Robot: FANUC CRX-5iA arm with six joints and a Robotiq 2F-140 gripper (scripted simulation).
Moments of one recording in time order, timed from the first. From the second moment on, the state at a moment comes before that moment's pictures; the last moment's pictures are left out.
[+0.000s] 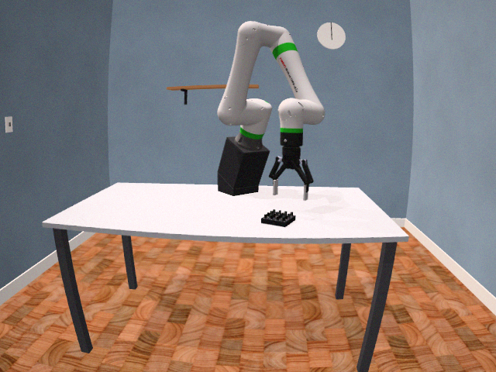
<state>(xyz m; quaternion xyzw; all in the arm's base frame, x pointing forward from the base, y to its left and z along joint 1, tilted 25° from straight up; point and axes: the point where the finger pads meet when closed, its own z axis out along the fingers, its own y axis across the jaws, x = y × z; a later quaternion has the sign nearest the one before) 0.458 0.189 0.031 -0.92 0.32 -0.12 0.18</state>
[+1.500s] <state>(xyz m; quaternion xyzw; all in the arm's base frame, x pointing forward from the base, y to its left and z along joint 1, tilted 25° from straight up) 0.467 0.175 0.032 -0.85 0.48 -0.08 0.20</state>
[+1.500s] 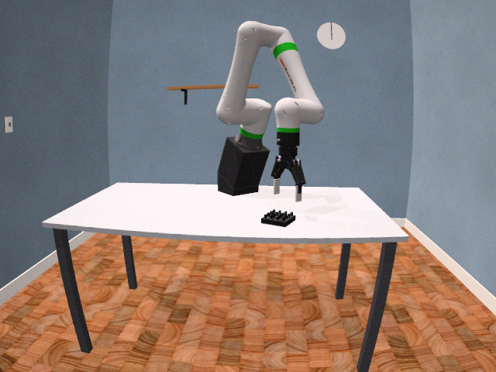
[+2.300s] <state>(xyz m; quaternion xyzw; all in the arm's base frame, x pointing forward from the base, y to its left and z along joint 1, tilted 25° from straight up) 0.486 0.141 0.035 -0.55 0.81 0.02 0.21</state>
